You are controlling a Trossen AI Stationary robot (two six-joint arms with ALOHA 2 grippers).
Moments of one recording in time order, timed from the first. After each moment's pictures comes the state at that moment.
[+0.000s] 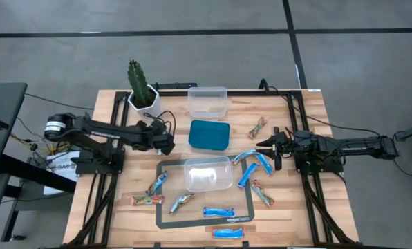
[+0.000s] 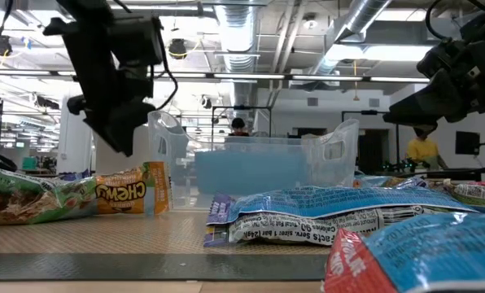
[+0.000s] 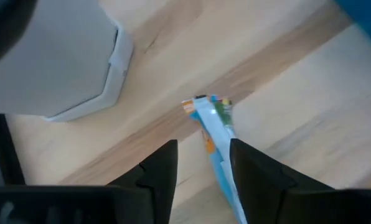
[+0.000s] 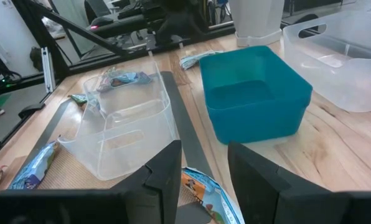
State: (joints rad) left arm 0.06 1.37 0.73 -0.74 -0.58 -0.83; right arm -0.05 0.27 0.01 0.01 0.00 0.18
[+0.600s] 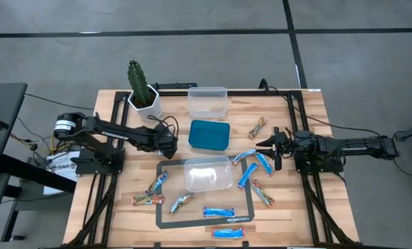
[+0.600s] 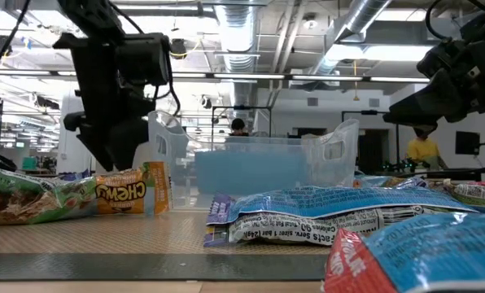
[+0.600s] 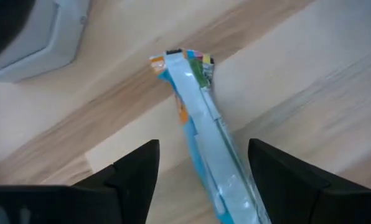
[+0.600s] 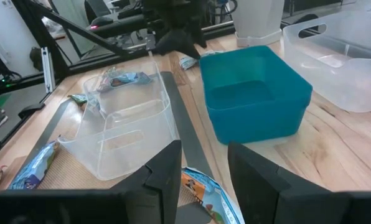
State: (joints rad) left arm 0.07 1.50 0.73 -0.69 -0.45 -0.89; right arm -0.05 0.27 0.00 0.01 0.00 0.18
